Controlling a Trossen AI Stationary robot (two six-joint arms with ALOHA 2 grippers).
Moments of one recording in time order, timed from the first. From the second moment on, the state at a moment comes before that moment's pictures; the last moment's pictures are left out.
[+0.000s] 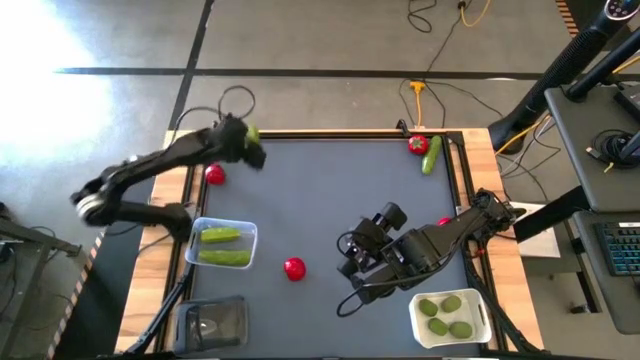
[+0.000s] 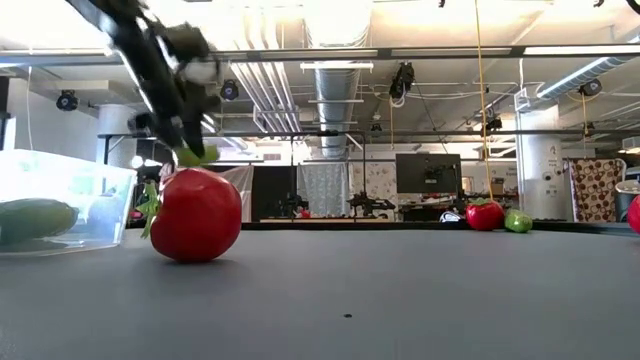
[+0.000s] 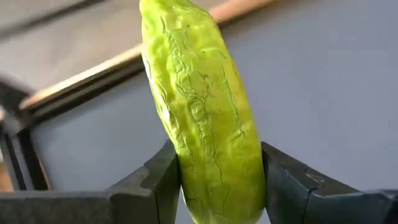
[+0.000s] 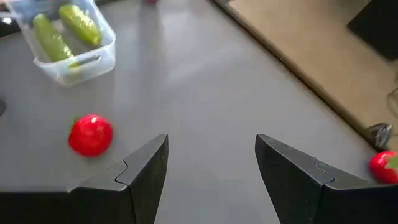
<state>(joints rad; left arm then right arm) 0.68 1.14 0.86 -0.65 -0.21 -0.32 0.50 1.97 2.19 -1.57 0.81 1.05</state>
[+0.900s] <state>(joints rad) -0.40 0.73 0.83 -1.31 0.01 -0.70 0.43 1.97 2.19 -1.56 0.87 0.85</state>
